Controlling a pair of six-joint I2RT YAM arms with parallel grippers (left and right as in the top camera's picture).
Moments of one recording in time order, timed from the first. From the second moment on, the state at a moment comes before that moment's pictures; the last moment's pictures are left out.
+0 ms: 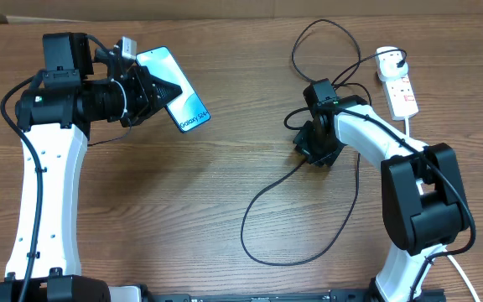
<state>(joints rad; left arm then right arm) 0.07 1.54 1.52 -0.95 0.81 -0.49 0.29 1.97 1.28 -0.80 -0.12 0.91</state>
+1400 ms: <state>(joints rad) 0.07 1.54 1.52 -0.93 0.82 -0.49 0.30 1.89 1.26 -0.74 -0.45 0.65</state>
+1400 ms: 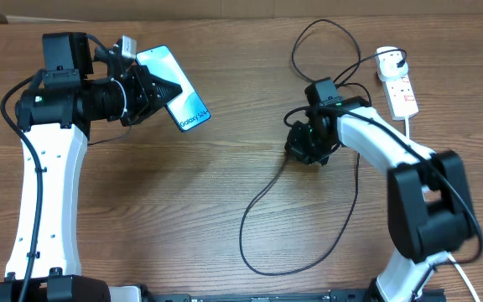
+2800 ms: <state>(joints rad) 0.07 1.54 1.52 -0.76 1.26 -0.50 0.42 1.70 1.26 -0.59 -1.55 0.21</state>
